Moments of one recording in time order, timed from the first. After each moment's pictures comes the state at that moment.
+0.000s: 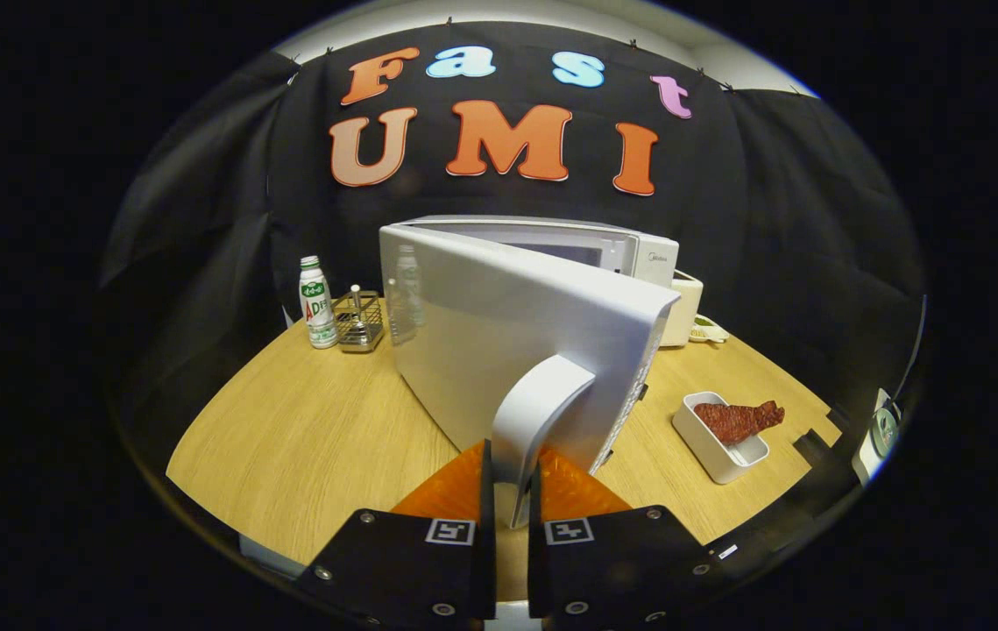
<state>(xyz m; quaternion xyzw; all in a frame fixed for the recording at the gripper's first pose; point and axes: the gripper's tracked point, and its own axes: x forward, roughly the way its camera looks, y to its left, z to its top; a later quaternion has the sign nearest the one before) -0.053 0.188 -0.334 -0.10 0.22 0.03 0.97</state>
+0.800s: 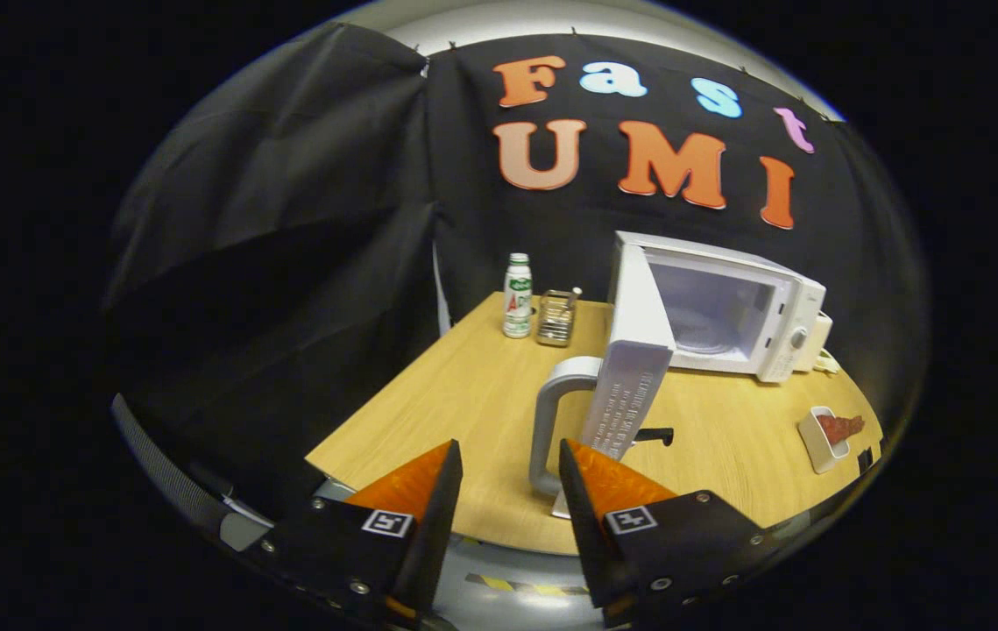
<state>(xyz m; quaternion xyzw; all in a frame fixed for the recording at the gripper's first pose) -0.189 0.383 -0.310 -0.12 0.21 0.27 0.93</state>
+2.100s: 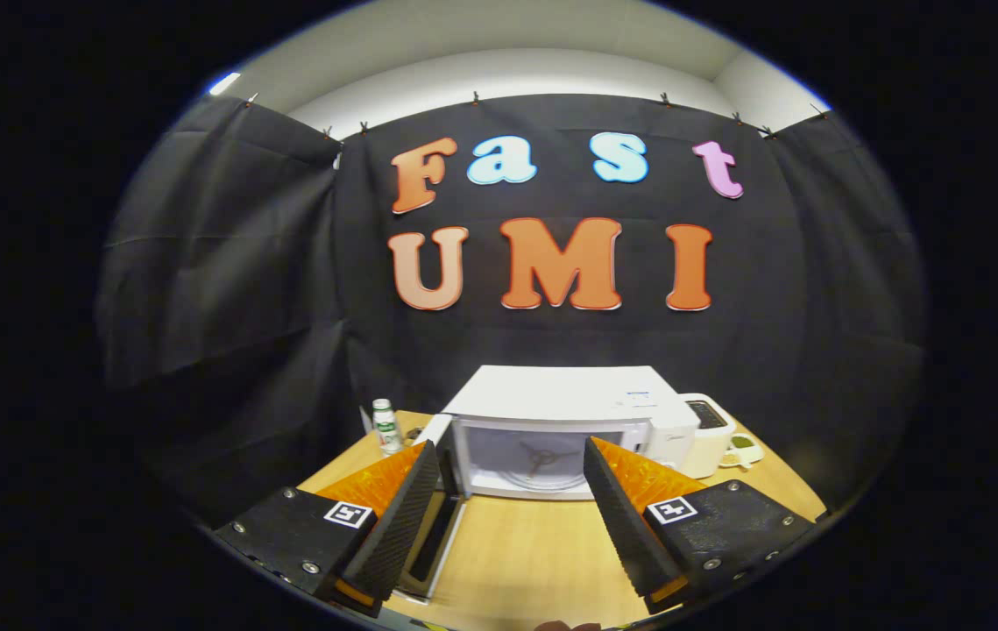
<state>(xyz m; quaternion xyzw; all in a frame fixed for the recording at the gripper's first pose) 0.009 0.147 -0.107 -0.06 0.09 0.15 0.98</state>
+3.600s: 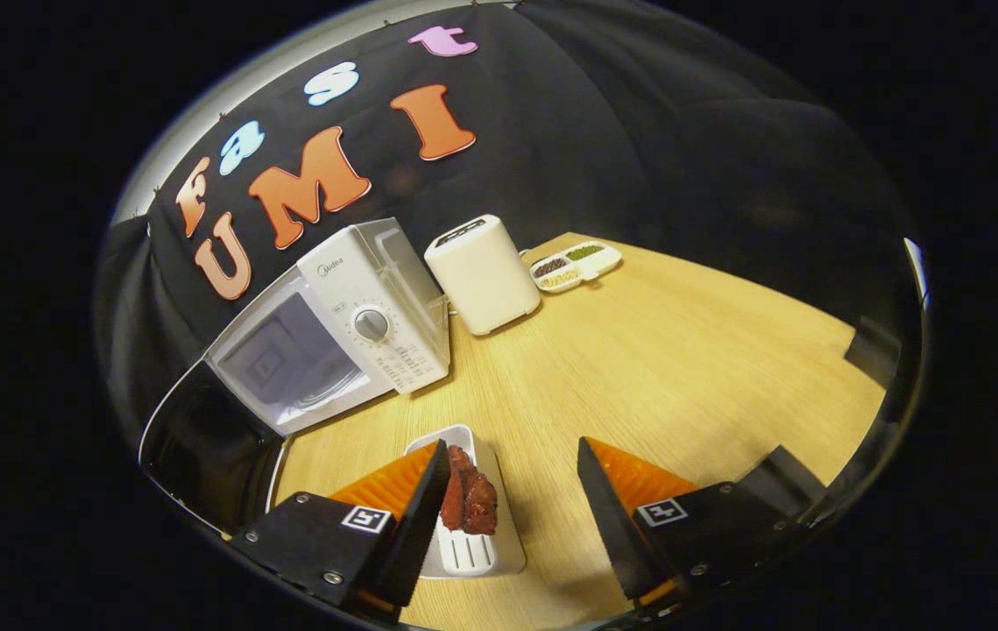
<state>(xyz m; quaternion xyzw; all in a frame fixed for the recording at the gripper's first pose) 0.074 -0.140 -0.374 0.16 0.27 0.03 0.95</state>
